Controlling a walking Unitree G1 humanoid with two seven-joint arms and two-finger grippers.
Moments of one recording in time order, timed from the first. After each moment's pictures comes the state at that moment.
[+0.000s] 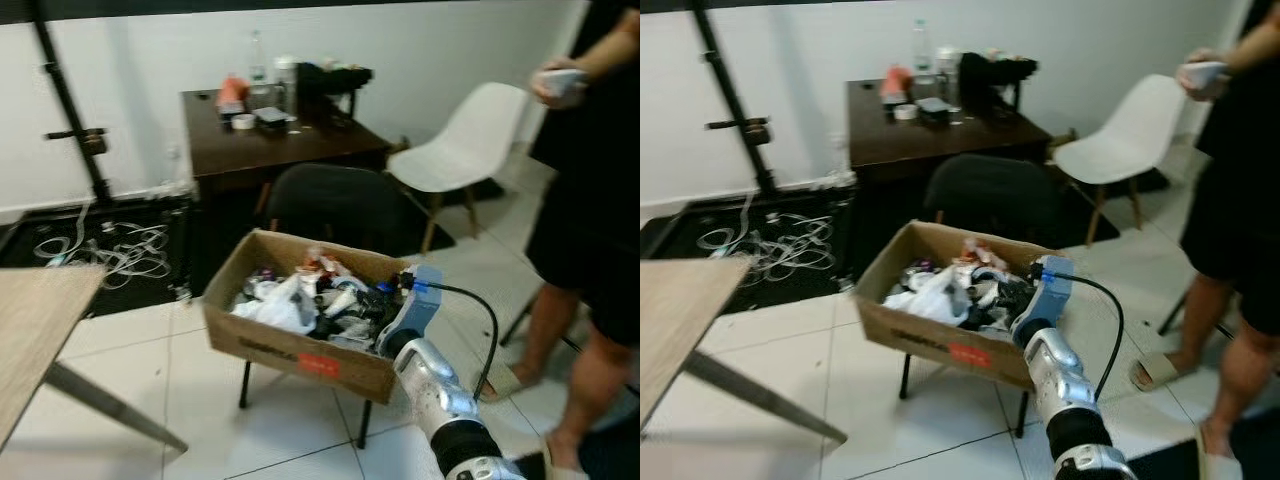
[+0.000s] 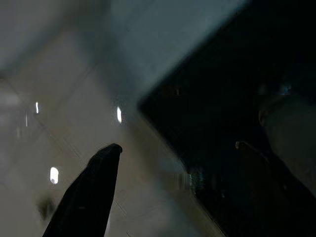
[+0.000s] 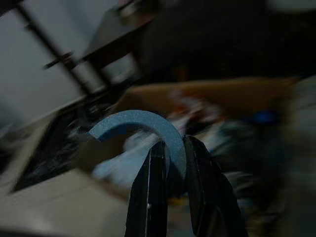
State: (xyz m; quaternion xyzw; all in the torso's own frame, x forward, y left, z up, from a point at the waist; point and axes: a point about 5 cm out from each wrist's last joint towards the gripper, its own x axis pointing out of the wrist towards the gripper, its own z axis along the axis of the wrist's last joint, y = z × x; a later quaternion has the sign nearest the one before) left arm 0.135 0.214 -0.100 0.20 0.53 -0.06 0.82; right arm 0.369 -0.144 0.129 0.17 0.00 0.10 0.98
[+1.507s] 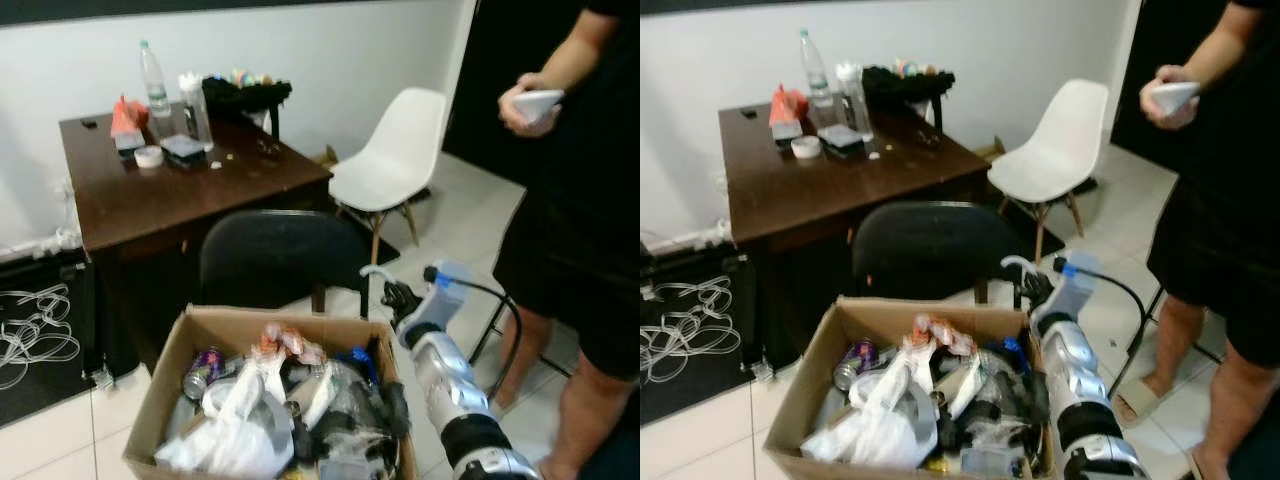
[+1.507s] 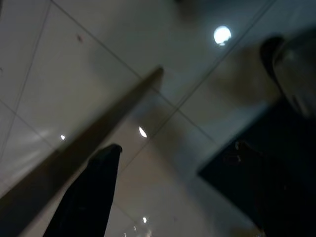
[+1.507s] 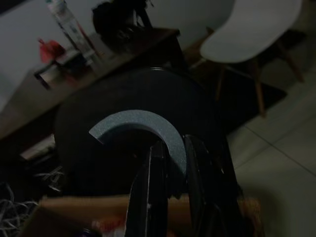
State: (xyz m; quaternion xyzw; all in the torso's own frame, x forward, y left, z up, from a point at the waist) left arm 0.126 0.219 -0.102 0.20 0.55 -0.07 0.81; right arm 0.371 -0.162 0.134 0.17 -0.03 0.06 0.98
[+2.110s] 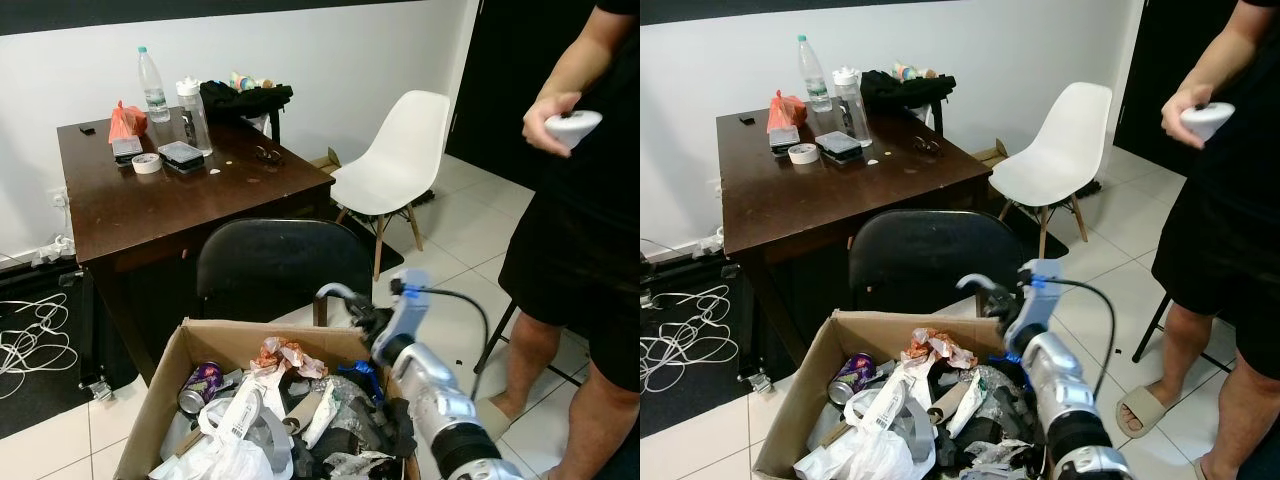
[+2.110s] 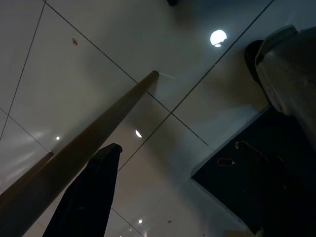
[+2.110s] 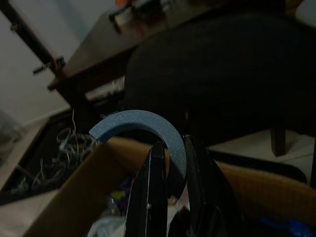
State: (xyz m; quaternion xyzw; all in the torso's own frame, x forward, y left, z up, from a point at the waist) left arm 0.120 0.216 -0.105 0.20 0.55 -0.07 0.81; right arm 0.359 -0.114 0.113 0.14 0.04 0.22 0.97
